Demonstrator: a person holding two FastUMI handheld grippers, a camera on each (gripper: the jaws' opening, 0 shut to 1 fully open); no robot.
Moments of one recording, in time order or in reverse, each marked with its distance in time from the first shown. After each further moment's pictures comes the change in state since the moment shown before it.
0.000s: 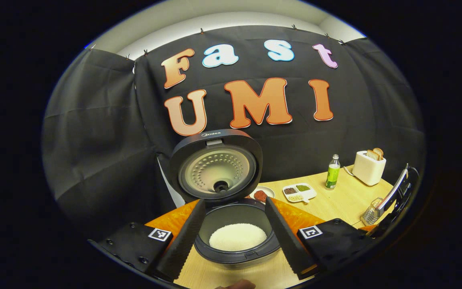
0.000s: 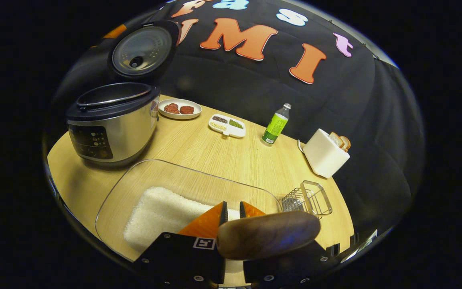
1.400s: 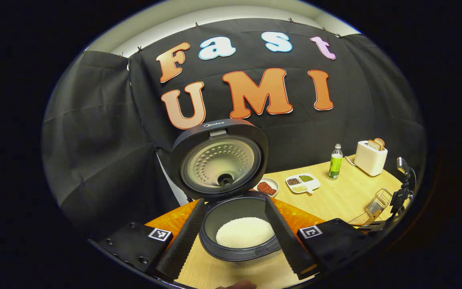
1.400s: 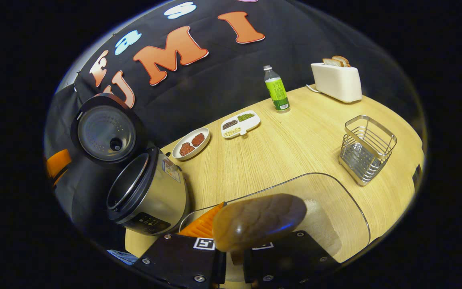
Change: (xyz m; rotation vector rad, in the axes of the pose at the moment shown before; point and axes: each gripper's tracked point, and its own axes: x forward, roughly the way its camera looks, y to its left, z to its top) left arm 0.011 0.014 -0.006 0.034 0.061 -0.003; right arm 0.020 0.064 0.032 0.762 0.106 0.337
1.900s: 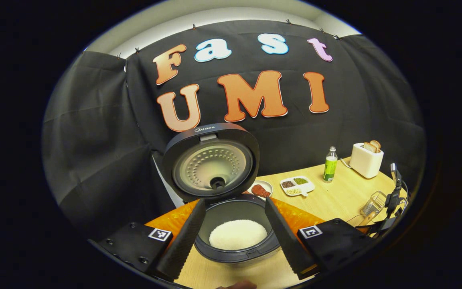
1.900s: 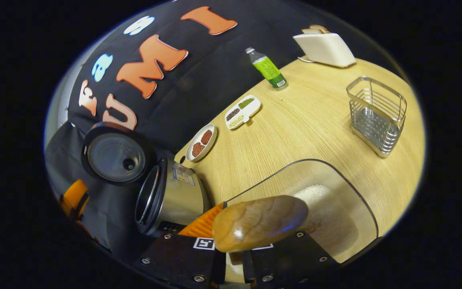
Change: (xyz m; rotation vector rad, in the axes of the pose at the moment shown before) left arm -0.004 -0.019 0.007 -0.018 -0.019 -0.030; right arm -0.002 -0.004 0.003 0.287 0.092 0.145
